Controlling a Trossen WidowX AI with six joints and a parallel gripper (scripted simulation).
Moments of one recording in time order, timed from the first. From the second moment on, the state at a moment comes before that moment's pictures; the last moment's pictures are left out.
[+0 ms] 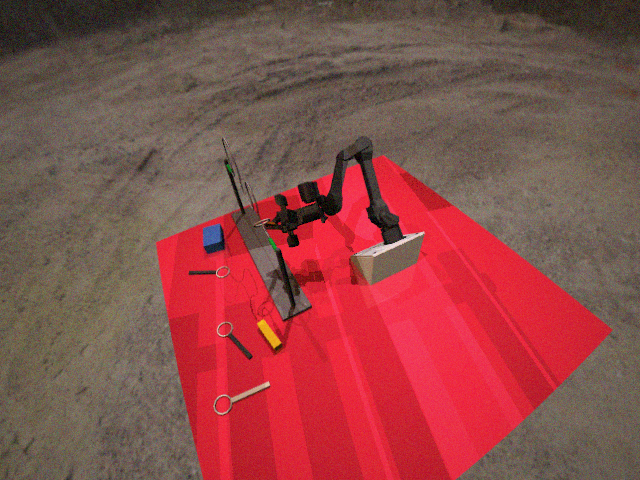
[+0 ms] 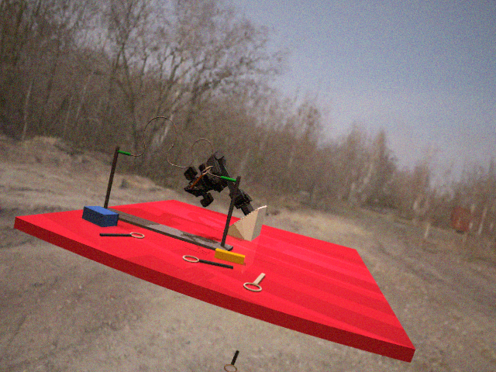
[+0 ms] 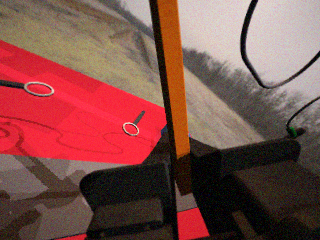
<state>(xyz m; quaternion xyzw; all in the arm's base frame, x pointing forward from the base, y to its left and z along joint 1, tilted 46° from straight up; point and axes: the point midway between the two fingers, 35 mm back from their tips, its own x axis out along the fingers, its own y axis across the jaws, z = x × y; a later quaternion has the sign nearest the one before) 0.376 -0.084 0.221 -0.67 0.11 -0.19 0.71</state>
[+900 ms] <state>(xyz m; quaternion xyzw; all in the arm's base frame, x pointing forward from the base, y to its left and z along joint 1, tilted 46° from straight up) 0.377 -0.076 0.182 -0.57 0.14 -0.18 0.79</state>
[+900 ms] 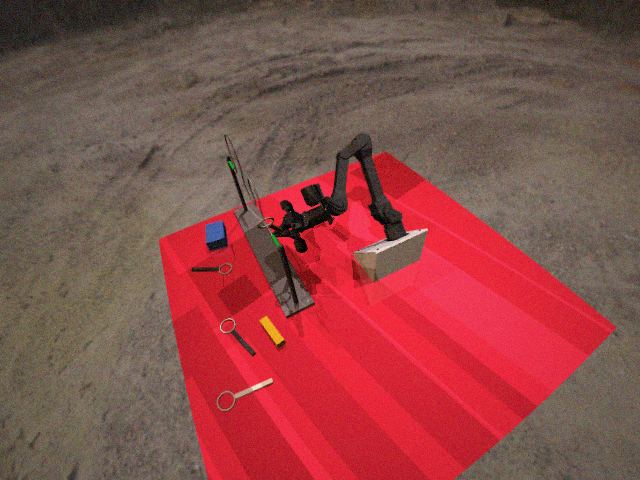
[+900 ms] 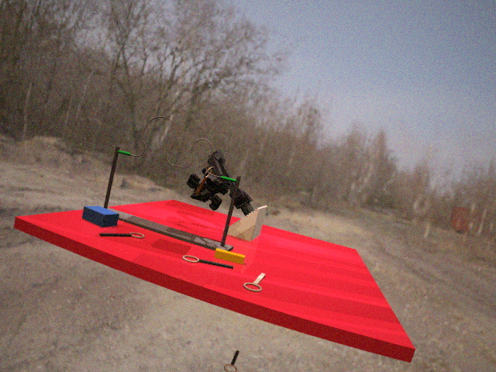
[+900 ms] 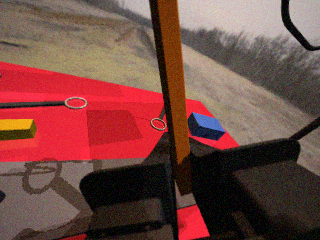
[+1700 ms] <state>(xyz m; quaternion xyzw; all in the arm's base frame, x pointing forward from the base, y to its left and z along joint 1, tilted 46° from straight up) 0.377 -0.056 0.143 -0.47 0.16 -0.16 0.85</state>
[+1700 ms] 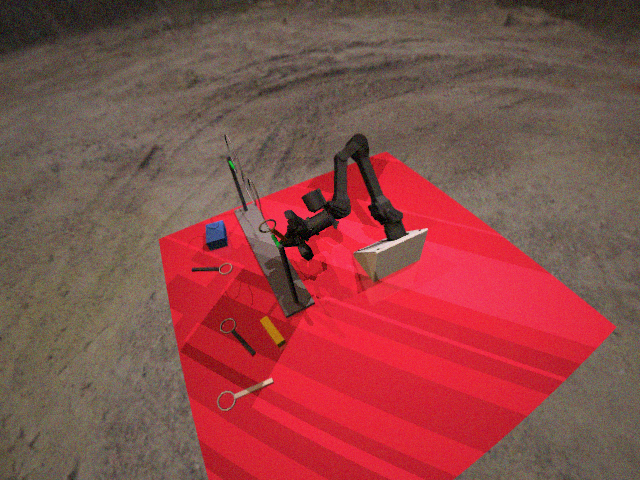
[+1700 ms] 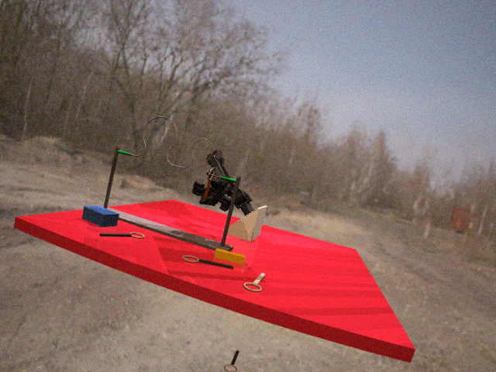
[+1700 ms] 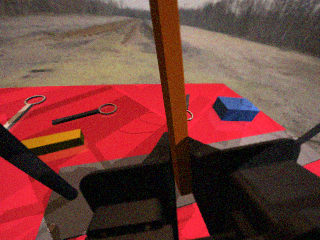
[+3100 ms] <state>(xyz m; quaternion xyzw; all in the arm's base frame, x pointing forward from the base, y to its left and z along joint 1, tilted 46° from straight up) 0.376 -0.016 0.097 -0.40 0.17 -0.14 0.89</state>
